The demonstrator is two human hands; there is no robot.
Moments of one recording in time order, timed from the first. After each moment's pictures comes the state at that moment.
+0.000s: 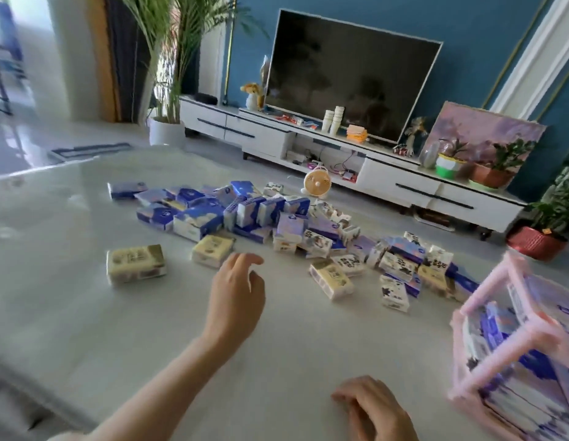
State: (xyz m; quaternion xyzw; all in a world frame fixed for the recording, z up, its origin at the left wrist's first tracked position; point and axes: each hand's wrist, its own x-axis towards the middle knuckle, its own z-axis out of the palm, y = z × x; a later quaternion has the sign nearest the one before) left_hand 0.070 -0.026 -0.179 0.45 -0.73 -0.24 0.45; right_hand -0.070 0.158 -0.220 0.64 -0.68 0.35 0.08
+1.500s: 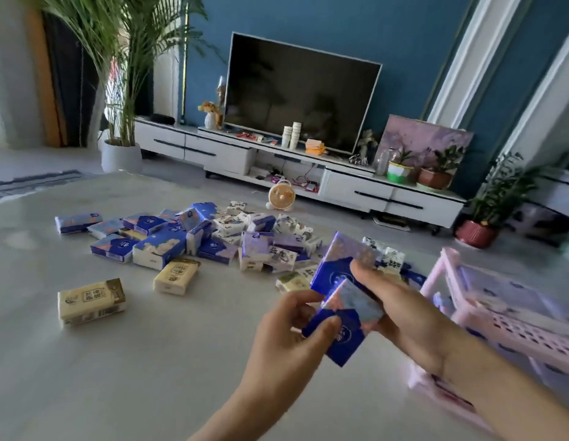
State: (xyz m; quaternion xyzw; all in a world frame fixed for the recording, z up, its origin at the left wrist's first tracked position) left_hand 0.045 0.069 -0.123 0.21 -0.65 -0.60 0.43; right_hand -0.075 0.134 -0.049 0.35 -0.66 0.53 -0.40
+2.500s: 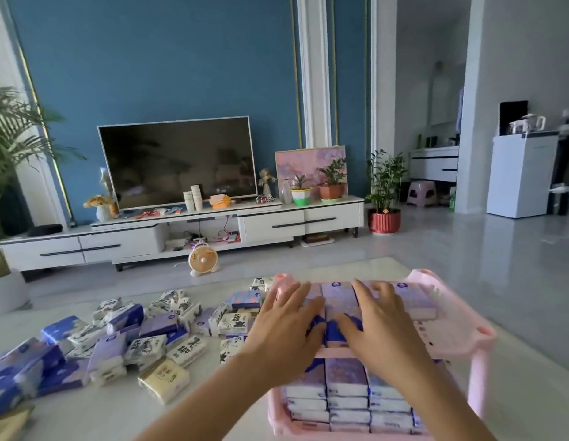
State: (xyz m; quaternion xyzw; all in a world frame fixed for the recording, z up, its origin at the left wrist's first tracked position) left_hand -0.150 0.159 -0.047 0.06 -0.99 0.02 0.15; right_hand -0.231 0.289 -0.064 0.31 -0.90 0.27 0.15
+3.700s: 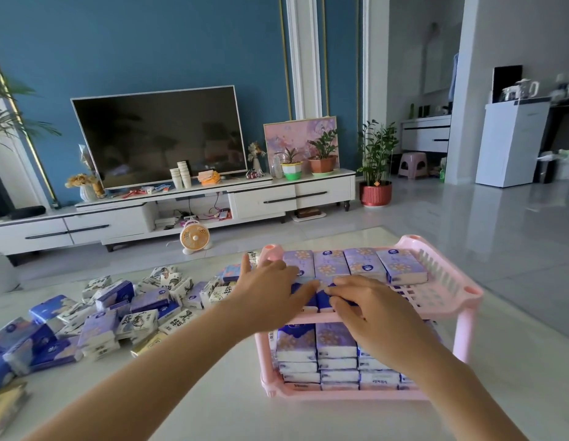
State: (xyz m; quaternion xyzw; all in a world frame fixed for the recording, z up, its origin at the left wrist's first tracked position) left_hand -0.161 0.151 -0.037 0.11 -0.99 0.03 0.06; right_hand -0.218 0.310 -0.069 0.45 -0.84 0.28 0.13
